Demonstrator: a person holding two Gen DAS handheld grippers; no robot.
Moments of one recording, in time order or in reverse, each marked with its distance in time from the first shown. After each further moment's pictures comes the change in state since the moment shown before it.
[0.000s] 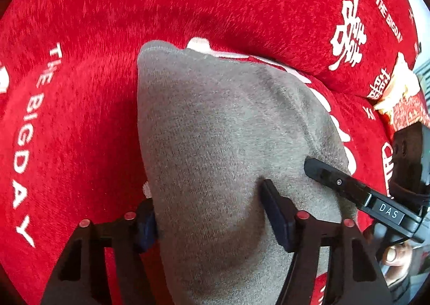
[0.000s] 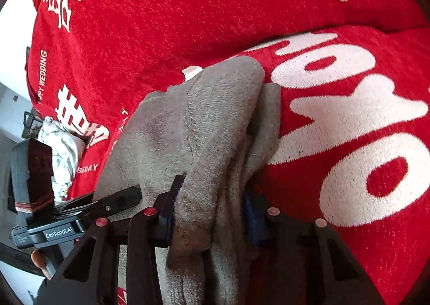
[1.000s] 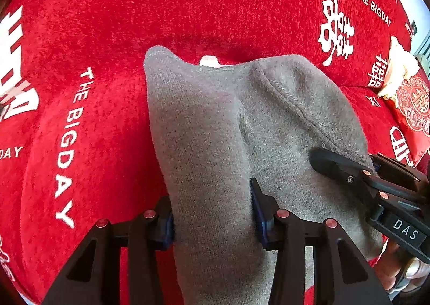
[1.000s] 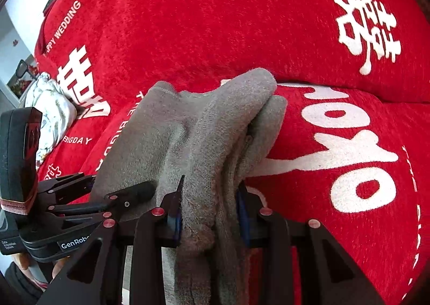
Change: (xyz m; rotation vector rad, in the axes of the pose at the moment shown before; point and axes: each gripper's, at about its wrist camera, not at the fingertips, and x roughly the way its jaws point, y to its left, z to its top) left arm -0.054 0.002 -0.041 0.078 -0.090 0.104; right arm -0.036 0.103 -0.034 -0.258 -0.065 -0.174
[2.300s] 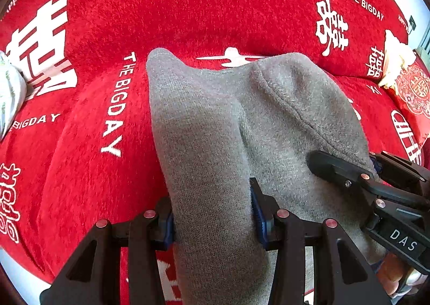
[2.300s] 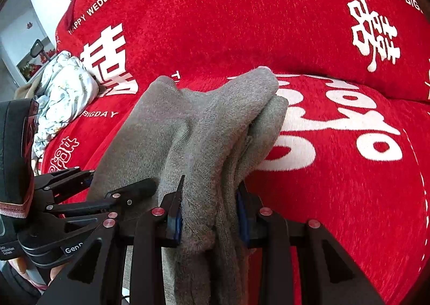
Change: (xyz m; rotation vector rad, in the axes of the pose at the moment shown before) left arm -0.062 0.023 -0.095 0.010 -0.069 0.078; right arm -0.032 0.079 -0.079 -0.070 -0.035 0.003
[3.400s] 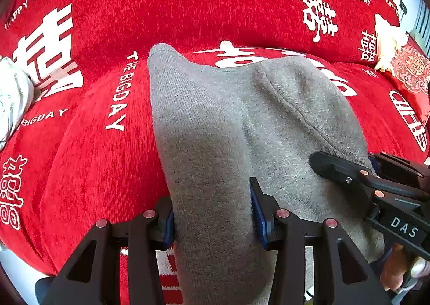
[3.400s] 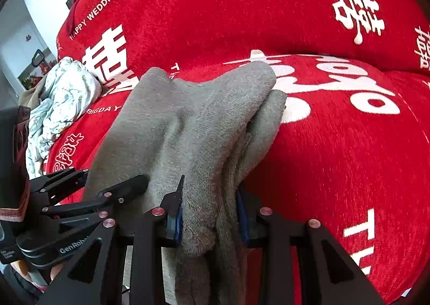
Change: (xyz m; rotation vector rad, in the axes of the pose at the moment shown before) left arm -0.010 -0.012 -0.047 0.061 -0.040 0.034; right arm -0.006 -0.011 -0.056 0.065 -0.024 0.030
